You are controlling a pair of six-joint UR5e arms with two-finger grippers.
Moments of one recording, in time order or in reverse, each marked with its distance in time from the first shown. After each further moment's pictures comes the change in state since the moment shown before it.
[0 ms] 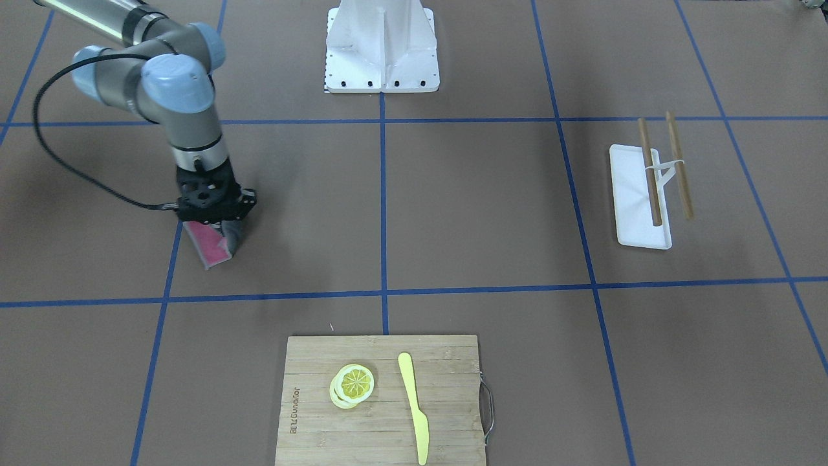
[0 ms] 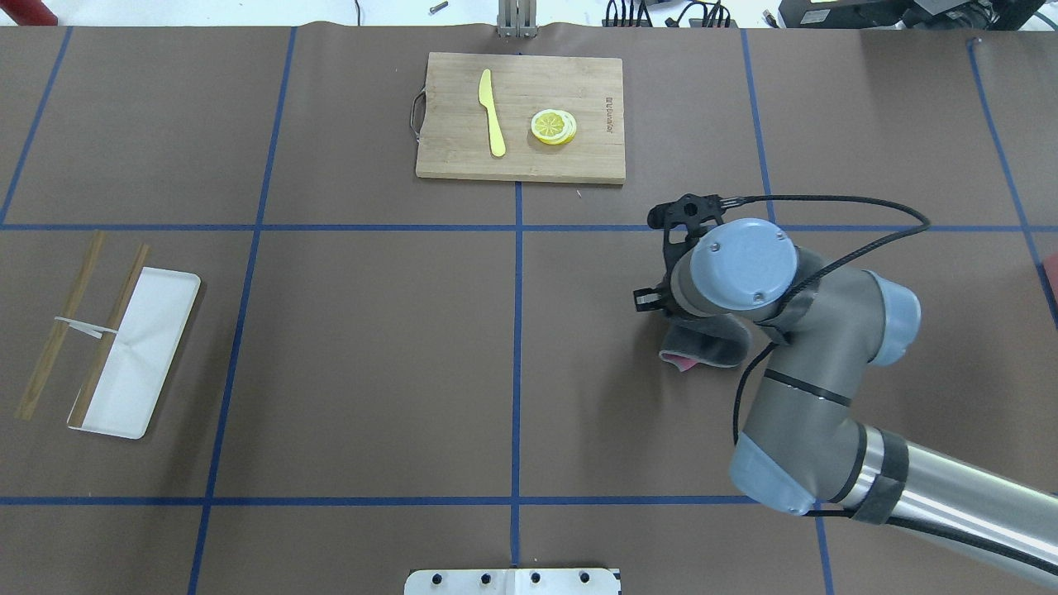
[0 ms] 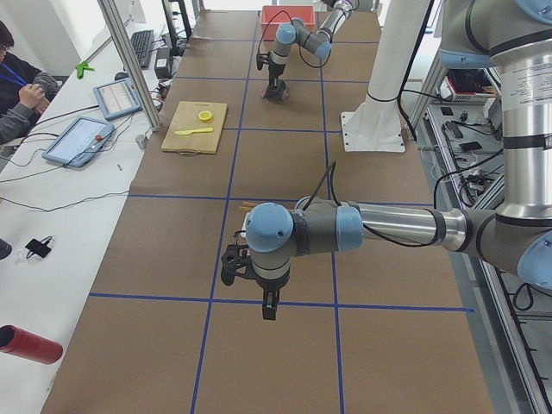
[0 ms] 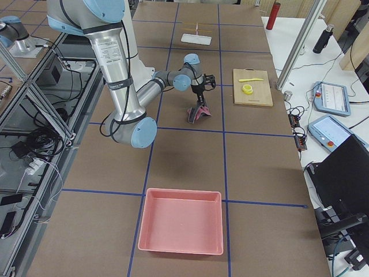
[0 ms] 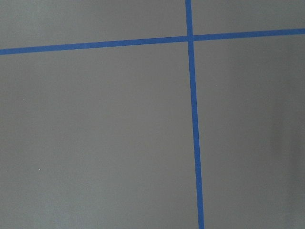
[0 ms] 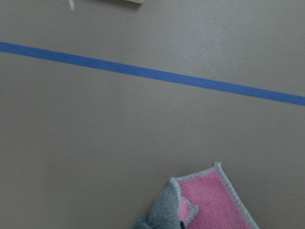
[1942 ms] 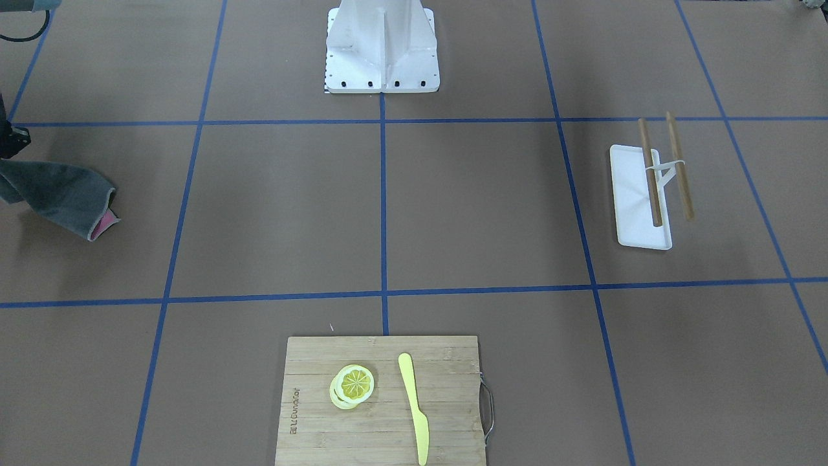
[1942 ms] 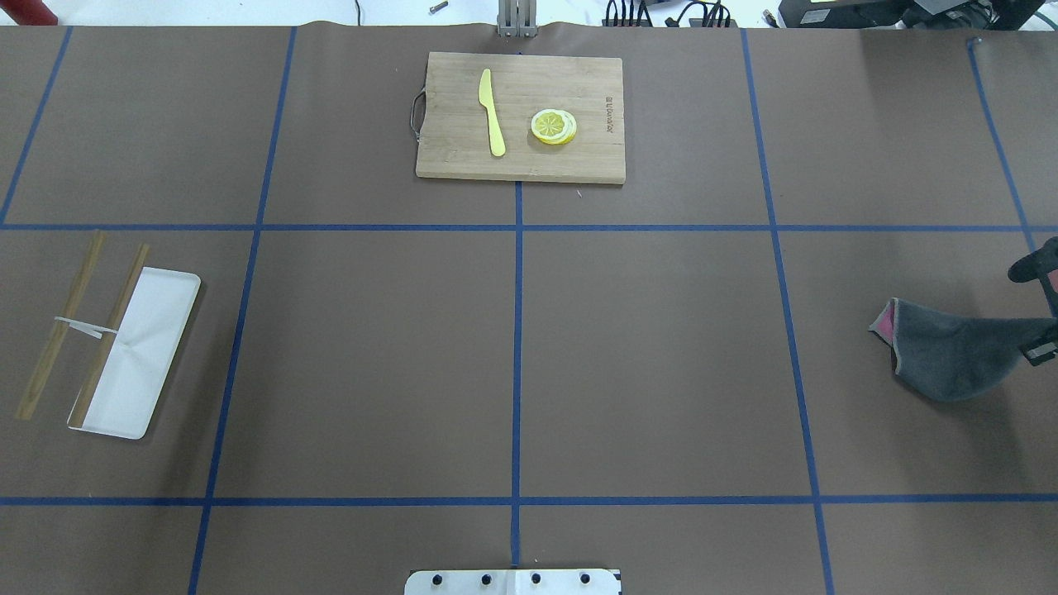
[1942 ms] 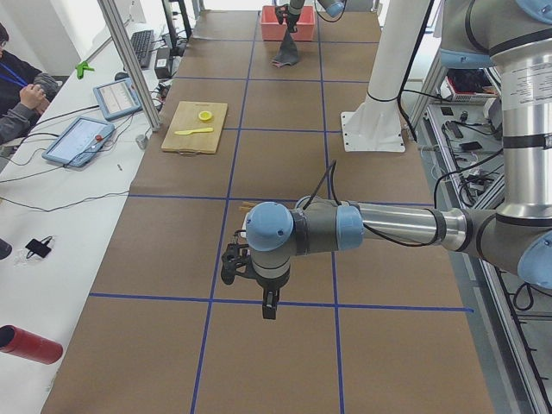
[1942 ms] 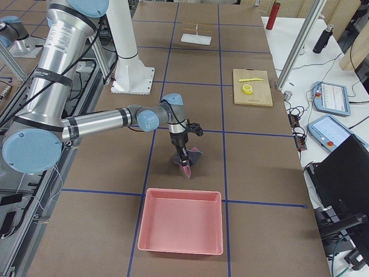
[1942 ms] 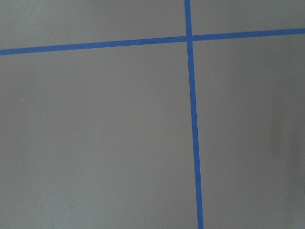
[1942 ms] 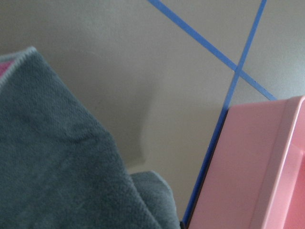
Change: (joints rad) left arm 0.001 0.001 -0.003 -0.001 0.000 0.000; right arm 0.301 -0.745 0.283 0.060 0.013 -0.621
